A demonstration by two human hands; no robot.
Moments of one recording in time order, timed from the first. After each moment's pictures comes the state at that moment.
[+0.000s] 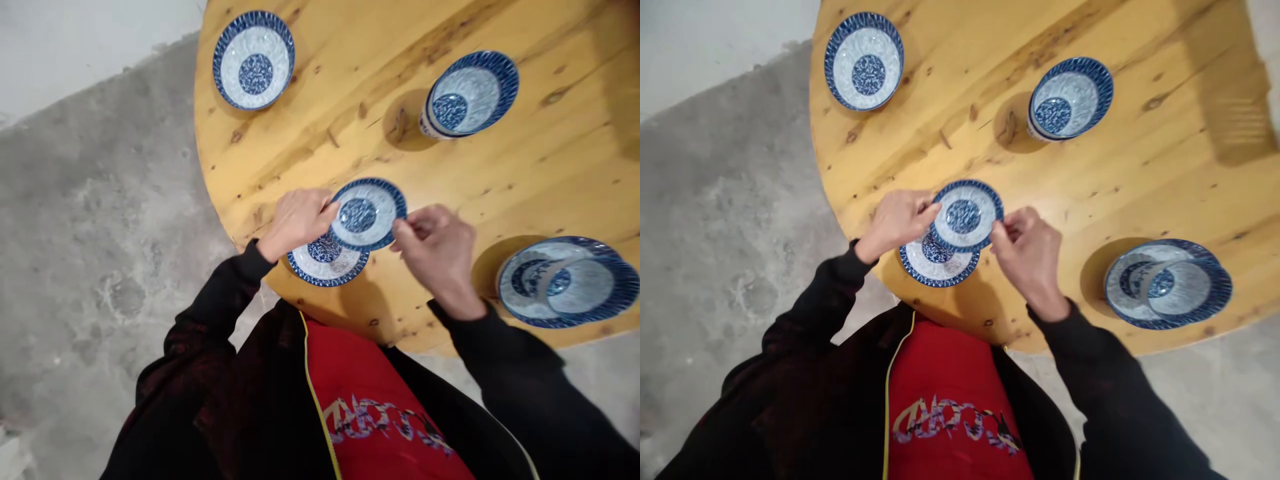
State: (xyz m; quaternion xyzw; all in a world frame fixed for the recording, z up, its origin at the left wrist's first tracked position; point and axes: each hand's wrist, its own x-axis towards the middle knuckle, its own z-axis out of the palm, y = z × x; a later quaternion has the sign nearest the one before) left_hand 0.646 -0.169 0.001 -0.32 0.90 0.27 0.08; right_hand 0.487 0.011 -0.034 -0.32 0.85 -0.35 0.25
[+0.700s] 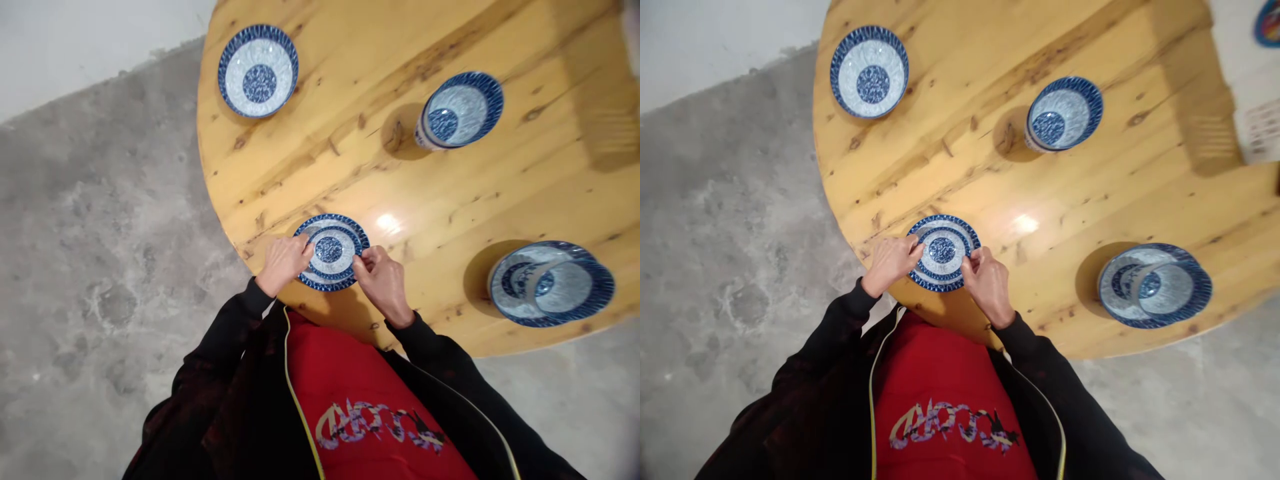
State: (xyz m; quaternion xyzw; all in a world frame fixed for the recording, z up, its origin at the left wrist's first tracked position) left_hand 0.702 -0.131 -0.028 -0.39 0.86 0.24 0.22; right_hand 0.557 0.030 -0.069 -0.31 0.86 -0.27 0.30
